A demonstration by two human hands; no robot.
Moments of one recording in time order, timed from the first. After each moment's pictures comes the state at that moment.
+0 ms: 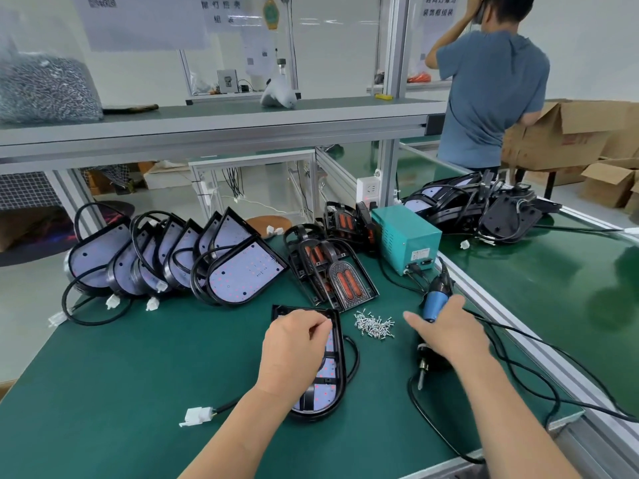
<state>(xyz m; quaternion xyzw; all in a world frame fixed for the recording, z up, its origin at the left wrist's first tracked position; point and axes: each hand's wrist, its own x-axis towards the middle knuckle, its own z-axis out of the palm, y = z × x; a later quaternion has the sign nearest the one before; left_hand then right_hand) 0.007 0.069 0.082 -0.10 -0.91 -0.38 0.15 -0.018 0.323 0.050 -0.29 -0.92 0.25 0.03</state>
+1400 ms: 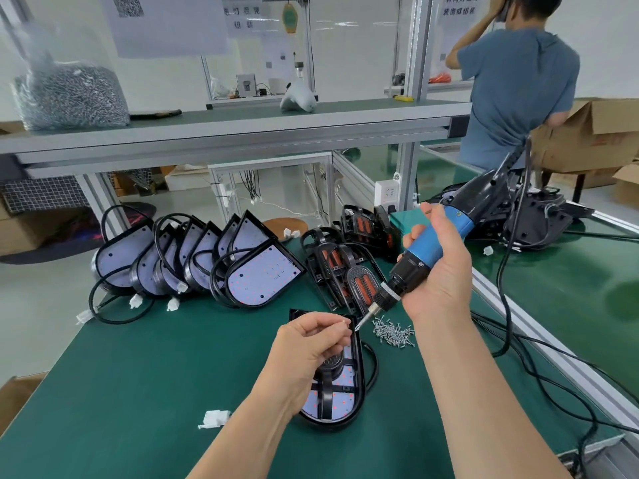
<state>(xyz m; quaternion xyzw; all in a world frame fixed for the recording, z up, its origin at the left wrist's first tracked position) 0.008 0.055 0.088 0.00 -0.60 -0.80 -0.08 -0.024 0.226 0.167 -0.03 -0.30 0.93 0.20</state>
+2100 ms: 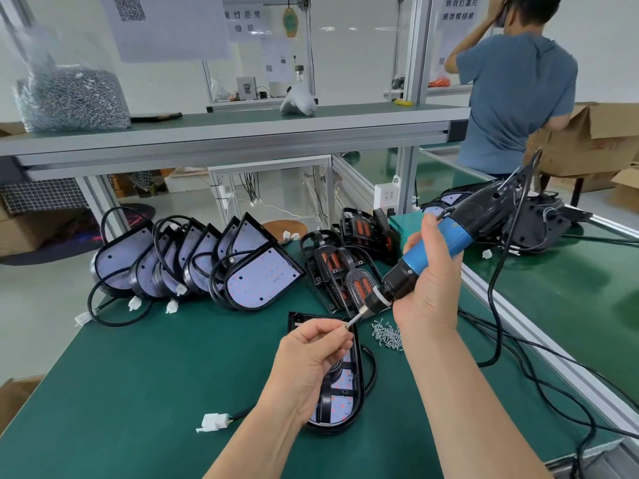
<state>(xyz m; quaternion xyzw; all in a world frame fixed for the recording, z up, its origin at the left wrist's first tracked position) 0.013 0.065 0.083 0.05 -0.52 -0.85 -0.08 -0.021 0.210 0.162 -0.01 -0.32 0.90 0.31</state>
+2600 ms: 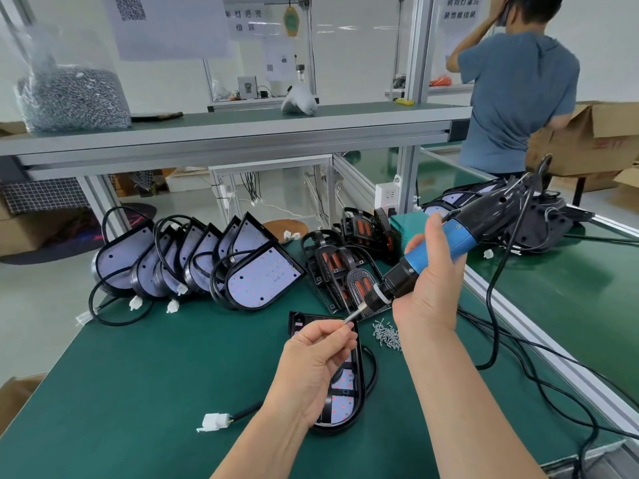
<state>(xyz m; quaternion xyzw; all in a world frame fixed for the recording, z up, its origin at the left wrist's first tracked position) 0.014 0.071 0.082 0.07 -0.47 -0.88 -0.08 -0.019 0.207 0.163 -0.03 -0.32 0.89 0.33</state>
